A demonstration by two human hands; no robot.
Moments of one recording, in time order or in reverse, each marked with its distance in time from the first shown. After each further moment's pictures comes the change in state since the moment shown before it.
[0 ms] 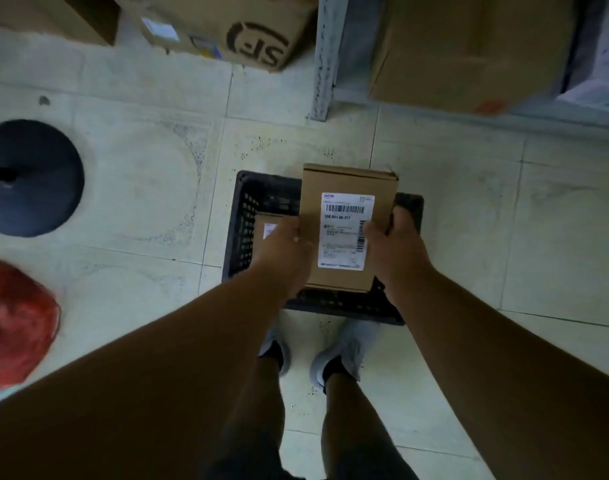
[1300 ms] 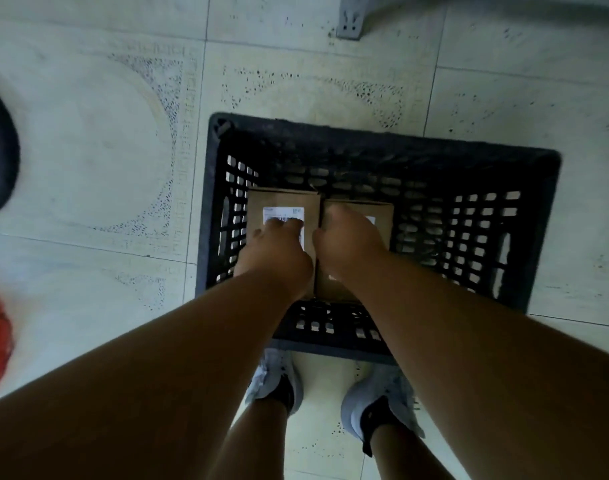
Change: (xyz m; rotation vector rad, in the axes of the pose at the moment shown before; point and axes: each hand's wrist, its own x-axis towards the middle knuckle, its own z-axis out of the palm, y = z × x) left_hand 0.180 -0.127 0.056 0.631 -0.028 -0.021; right_hand 0.153 0.089 0.176 -0.569 -0.335 -0.093
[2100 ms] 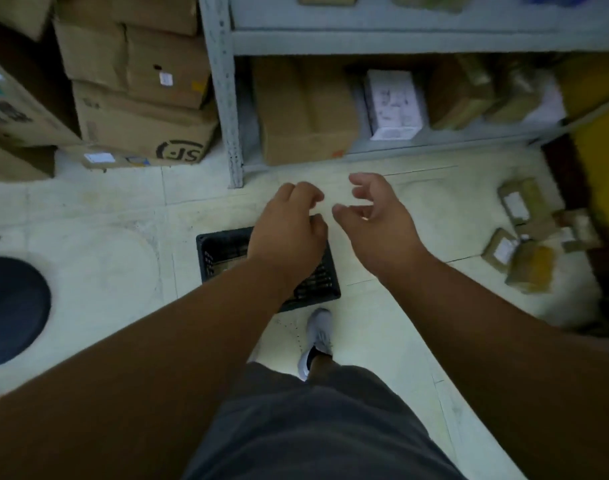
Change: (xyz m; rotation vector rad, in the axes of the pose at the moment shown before) left_hand -0.441 0.136 -0.265 -0.269 0.402 0.858; right_hand -0.538 -0.119 -0.241 0.489 0.750 -0.138
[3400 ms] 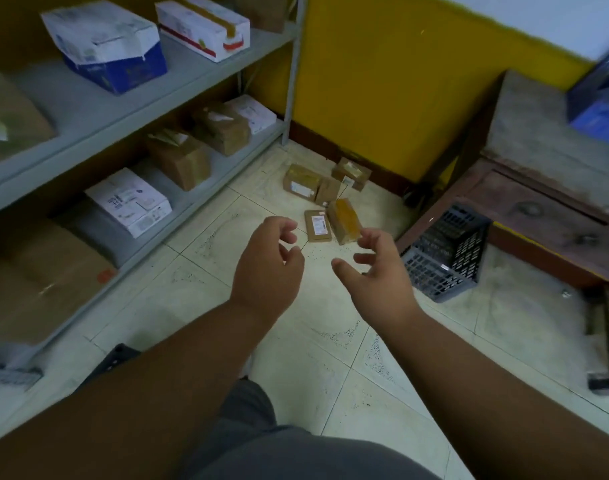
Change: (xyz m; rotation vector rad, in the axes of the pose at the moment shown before) left_hand -0.077 0.389 0.299 -0.225 -0.416 0.467; right_hand -0.180 0.264 -0.392 0.241 0.776 0.348
